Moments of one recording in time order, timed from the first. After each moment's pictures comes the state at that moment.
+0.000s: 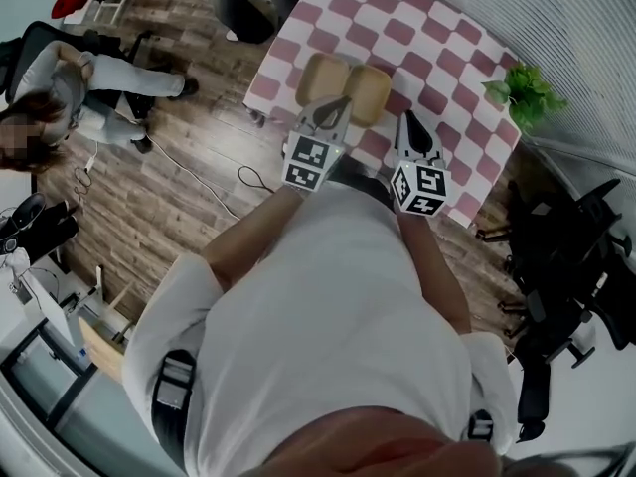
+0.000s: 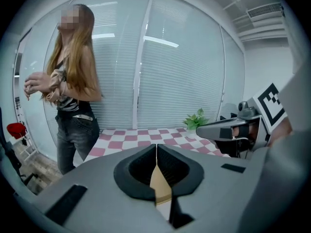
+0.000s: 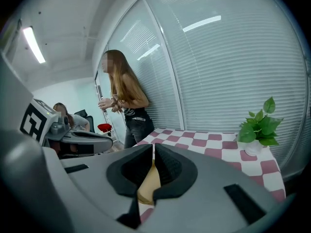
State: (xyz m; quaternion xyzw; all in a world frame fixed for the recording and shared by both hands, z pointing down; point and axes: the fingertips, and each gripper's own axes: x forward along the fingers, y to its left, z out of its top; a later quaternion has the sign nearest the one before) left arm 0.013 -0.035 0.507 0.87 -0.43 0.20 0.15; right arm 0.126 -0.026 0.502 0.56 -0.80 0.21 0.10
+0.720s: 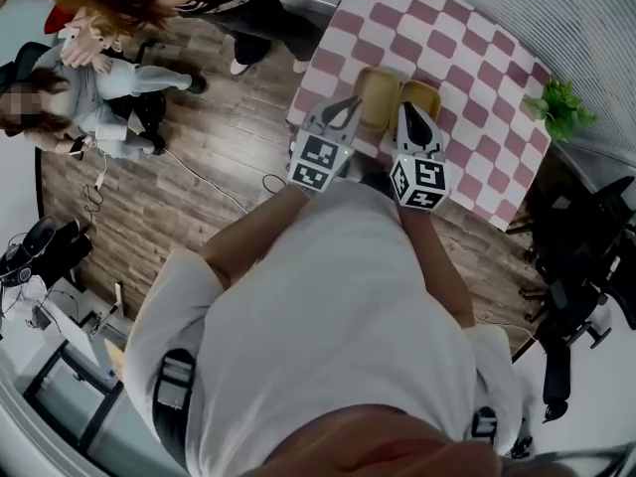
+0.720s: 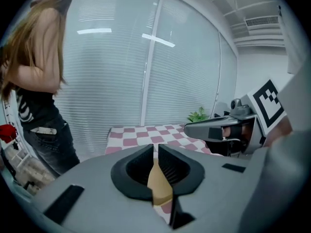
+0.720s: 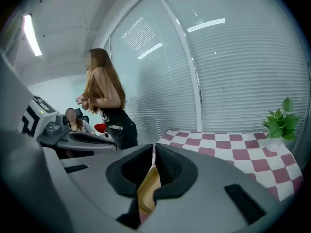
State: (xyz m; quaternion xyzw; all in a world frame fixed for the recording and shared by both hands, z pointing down) left arm -0.106 -0.076 0.516 0.89 -0.38 0.21 0.16; right arm -0.021 -0.076 0.504 0.57 -0.79 0.20 0.11
